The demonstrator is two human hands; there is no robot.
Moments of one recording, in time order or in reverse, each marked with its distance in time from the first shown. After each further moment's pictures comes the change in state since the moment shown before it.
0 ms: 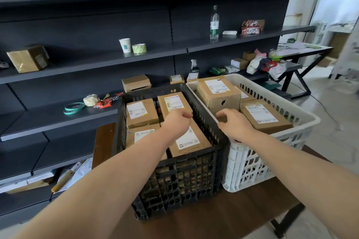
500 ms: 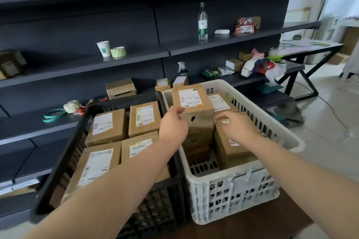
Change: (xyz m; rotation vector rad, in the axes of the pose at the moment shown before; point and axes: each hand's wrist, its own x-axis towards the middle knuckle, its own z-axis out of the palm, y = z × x) left_hand 0.082 0.076 0.121 0.002 0.318 0.063; right_hand 0.095 0.122 -0.061 0.081 -0.007 -0.013
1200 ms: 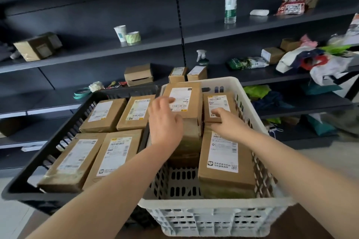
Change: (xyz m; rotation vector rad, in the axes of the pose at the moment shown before) left_hand 0.034 0.035 0.088 0.418 0.397 0.032; right_hand 0.115 0.070 -0.013 0.051 -0.403 -0.215
